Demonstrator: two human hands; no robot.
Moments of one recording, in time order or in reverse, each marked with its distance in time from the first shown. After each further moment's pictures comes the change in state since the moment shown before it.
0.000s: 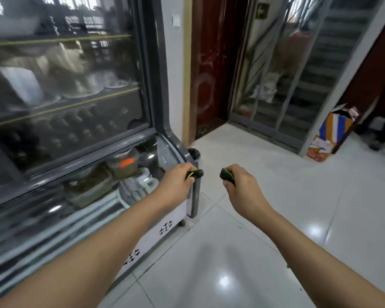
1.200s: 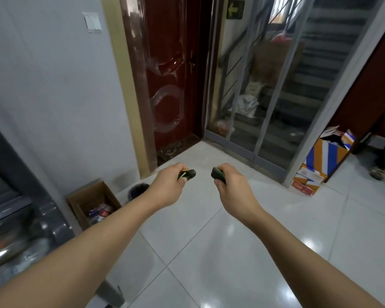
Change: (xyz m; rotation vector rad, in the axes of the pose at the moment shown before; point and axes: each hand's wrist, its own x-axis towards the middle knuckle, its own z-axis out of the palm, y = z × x) left_hand 0.552 0.183 0.214 0.111 0.009 0.005; right_hand 0.472 0.352 -0.166 0.028 0.008 -0.034
